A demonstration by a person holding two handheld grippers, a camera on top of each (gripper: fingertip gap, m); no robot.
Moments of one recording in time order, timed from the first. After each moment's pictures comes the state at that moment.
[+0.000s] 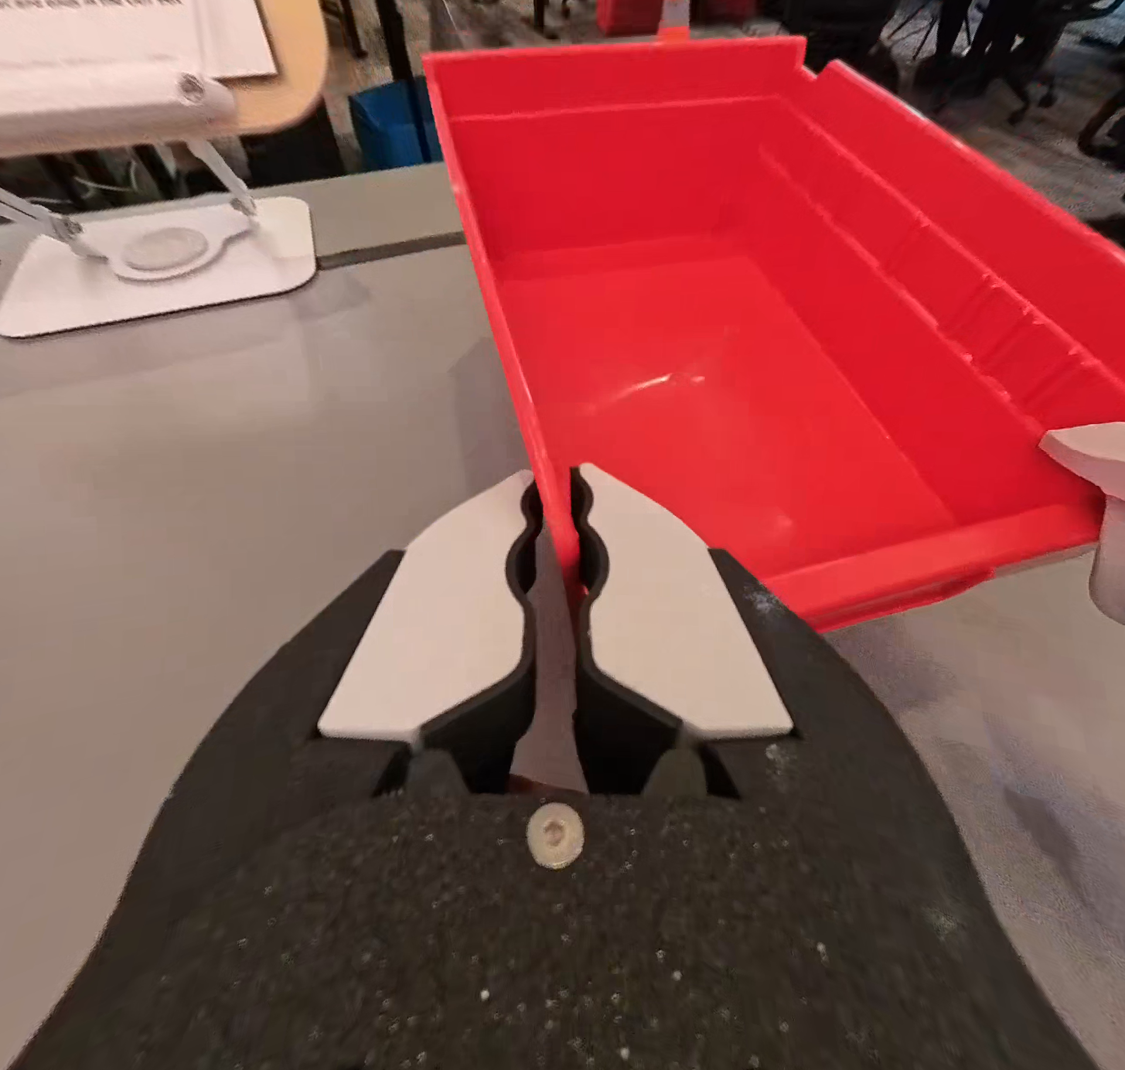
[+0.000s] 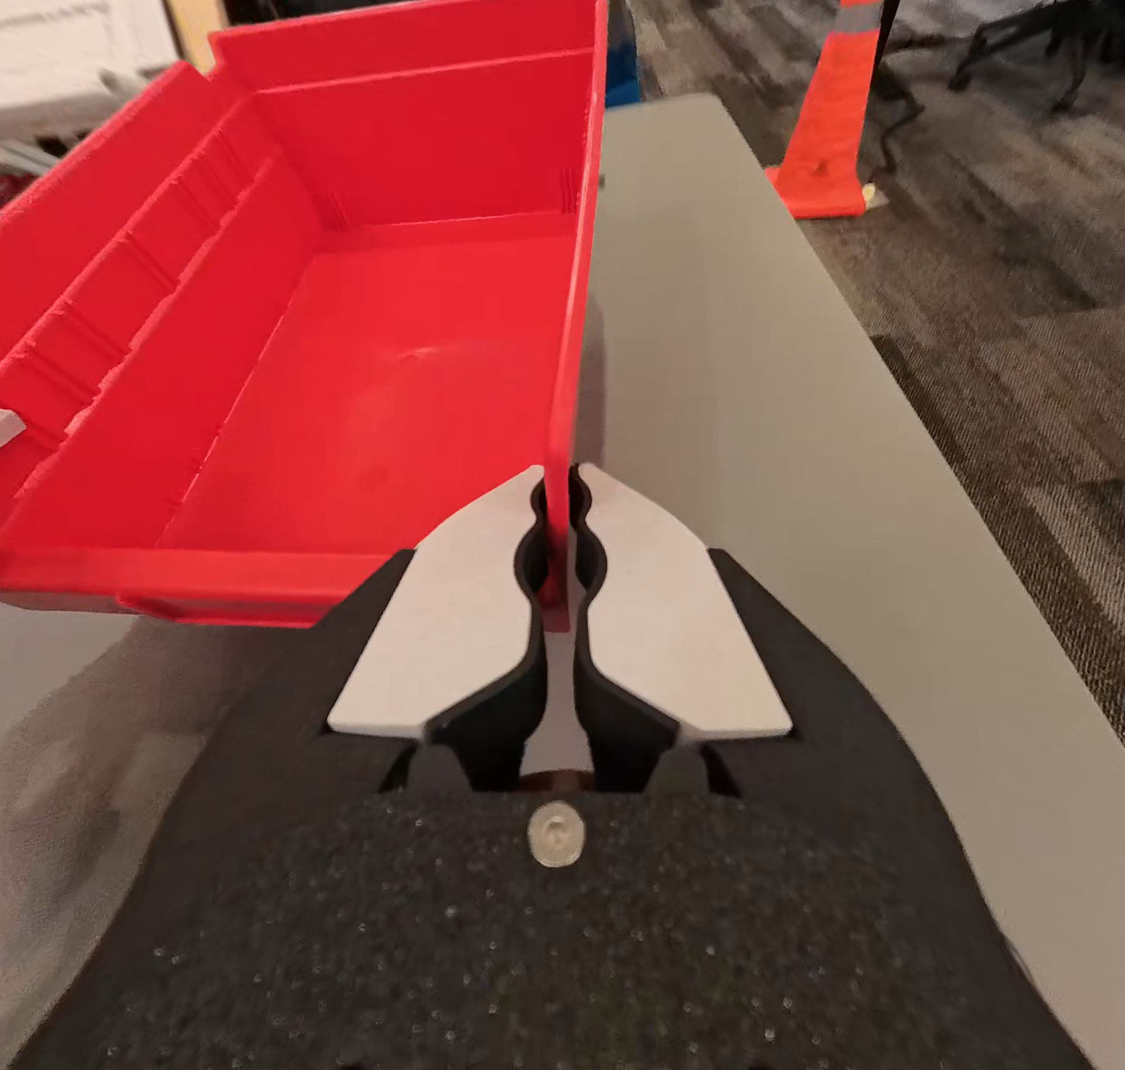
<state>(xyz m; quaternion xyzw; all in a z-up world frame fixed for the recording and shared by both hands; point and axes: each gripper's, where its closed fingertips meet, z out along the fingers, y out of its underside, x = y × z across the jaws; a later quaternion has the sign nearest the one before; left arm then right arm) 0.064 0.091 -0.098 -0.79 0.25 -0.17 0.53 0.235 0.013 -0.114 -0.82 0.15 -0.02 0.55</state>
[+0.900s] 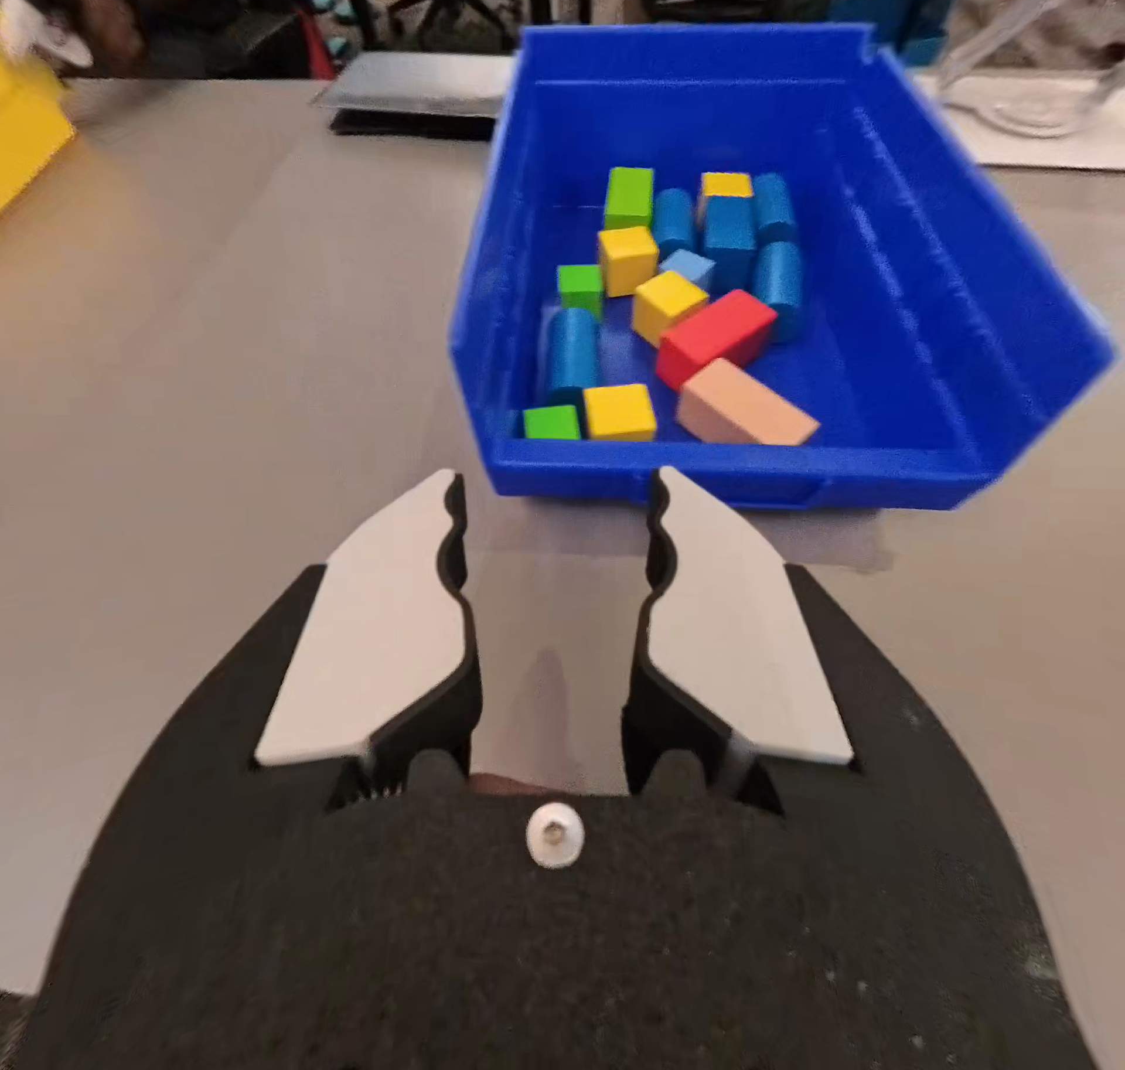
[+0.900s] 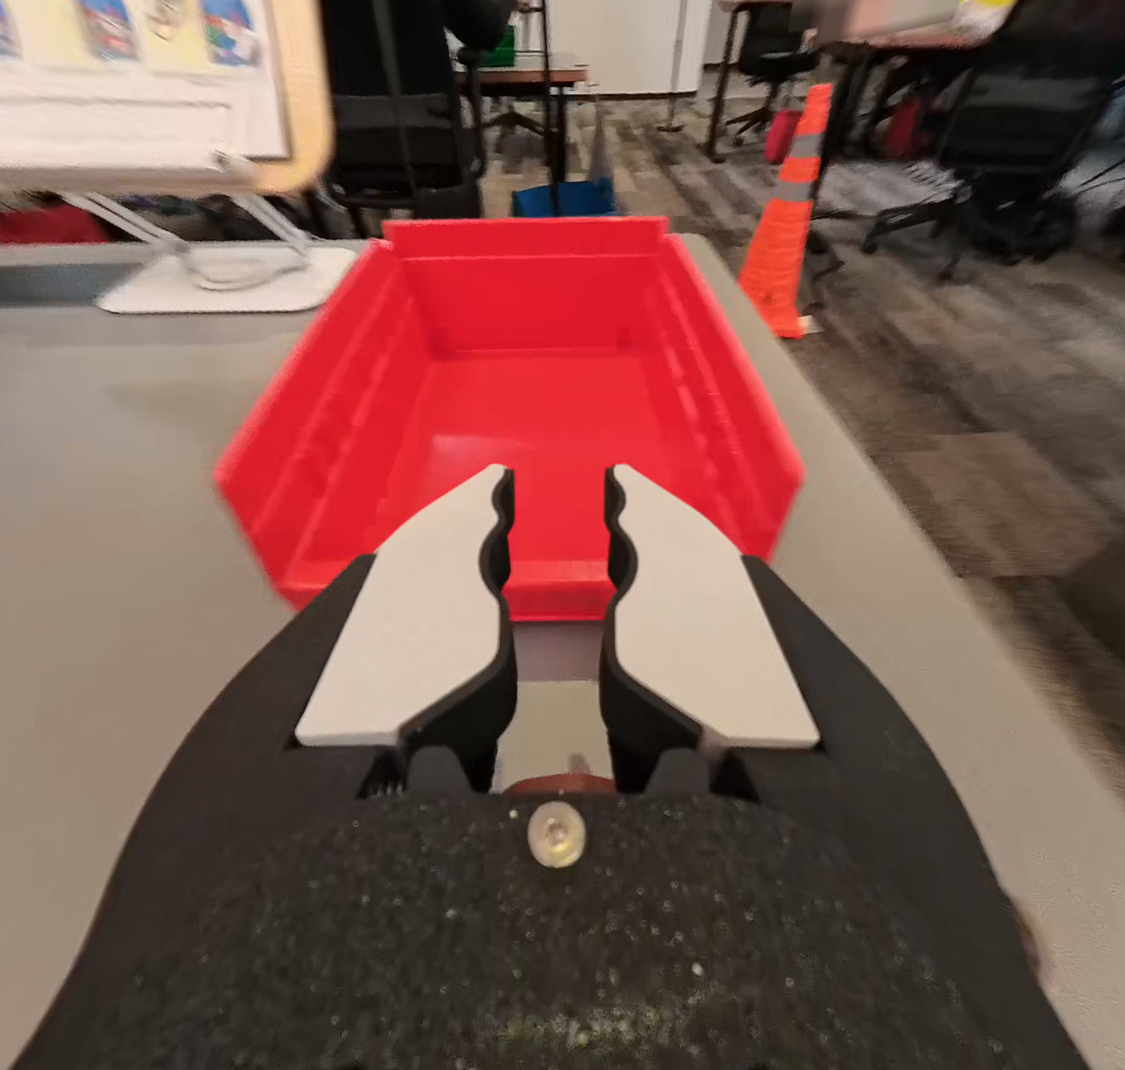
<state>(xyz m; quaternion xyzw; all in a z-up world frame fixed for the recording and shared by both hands) -0.507 0.160 -0.105 -0.85 0.06 -0.02 0.52 0.190 0.003 -0.077 -0.78 0.11 -0.08 0.61</state>
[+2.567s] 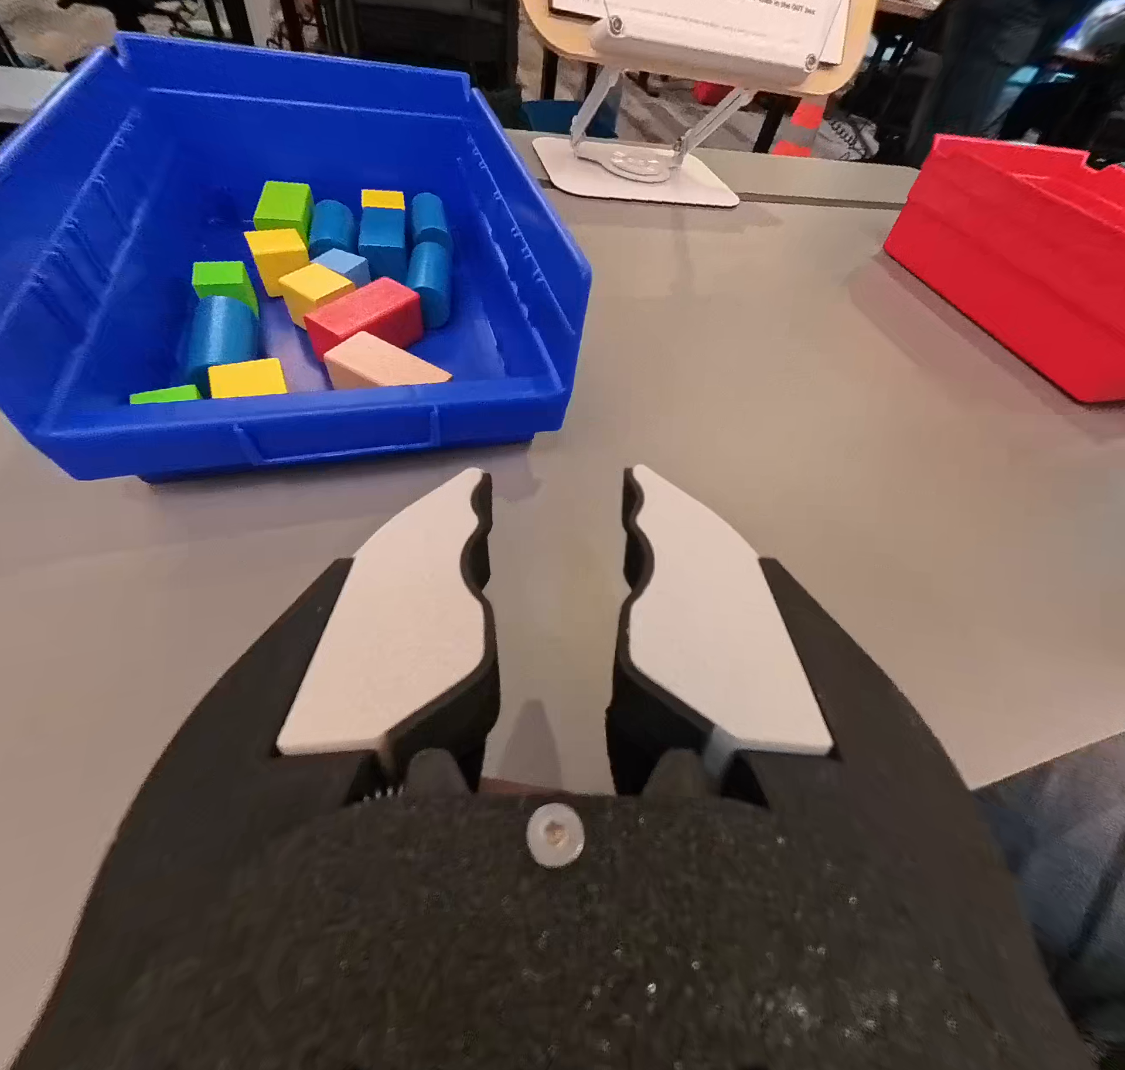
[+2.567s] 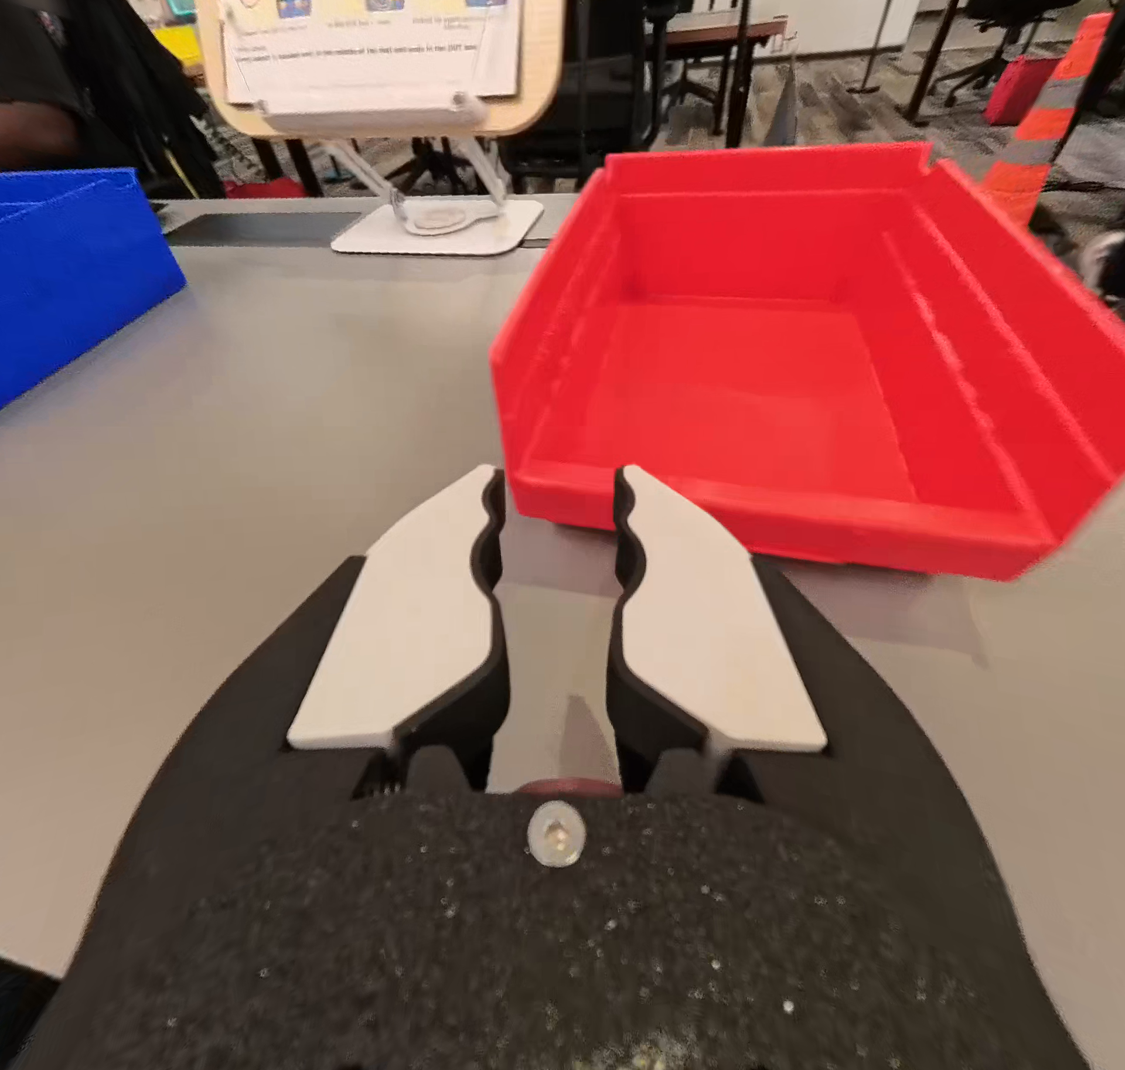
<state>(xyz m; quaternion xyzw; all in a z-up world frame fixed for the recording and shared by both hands) -0.390 0.083 -0.108 -0.80 0.16 -0.20 0.54 0.104 -0.004 -0.101 -0.79 0.04 0.02 0.61</state>
